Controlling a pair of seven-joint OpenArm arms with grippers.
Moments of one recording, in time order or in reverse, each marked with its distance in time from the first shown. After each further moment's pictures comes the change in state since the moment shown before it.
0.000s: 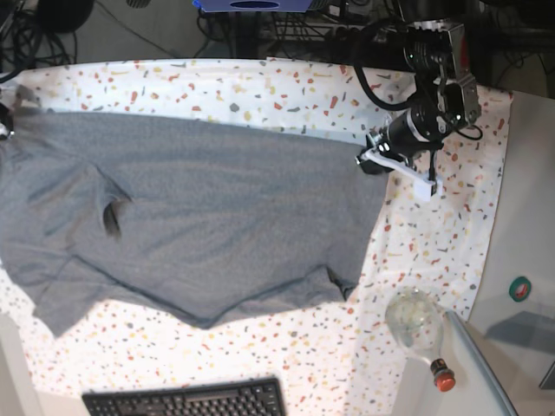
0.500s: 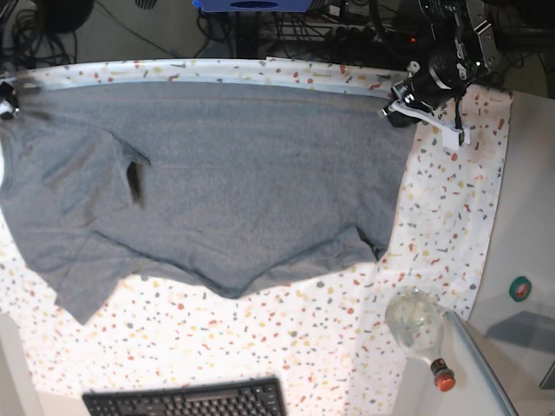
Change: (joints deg) left arm 11.2 0.1 -7.6 4.8 -0.8 -0.9 -1.3; right arm -5.1 -0.3 0.0 0.5 1.0 1.4 0.5
